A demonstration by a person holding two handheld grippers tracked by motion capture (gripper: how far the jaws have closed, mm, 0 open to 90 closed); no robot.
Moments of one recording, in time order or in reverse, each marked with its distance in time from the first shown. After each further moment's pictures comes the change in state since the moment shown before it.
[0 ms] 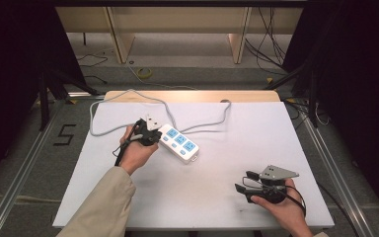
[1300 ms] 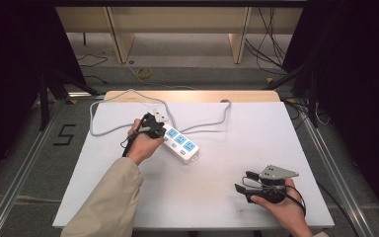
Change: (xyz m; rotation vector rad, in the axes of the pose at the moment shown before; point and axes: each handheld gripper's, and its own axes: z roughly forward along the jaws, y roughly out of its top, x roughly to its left) left arm 0.002 0.018 0.027 0.065 -0.005 0.006; right arm -0.001 0.000 0.001 0.003 0.008 0.002
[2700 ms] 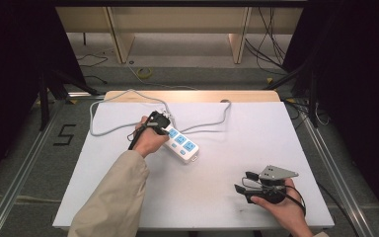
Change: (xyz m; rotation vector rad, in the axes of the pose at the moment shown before) left arm -0.003 0.016 0.019 0.173 -0.048 0.008; right arm 0.001 0.000 0.000 0.005 0.006 -0.008
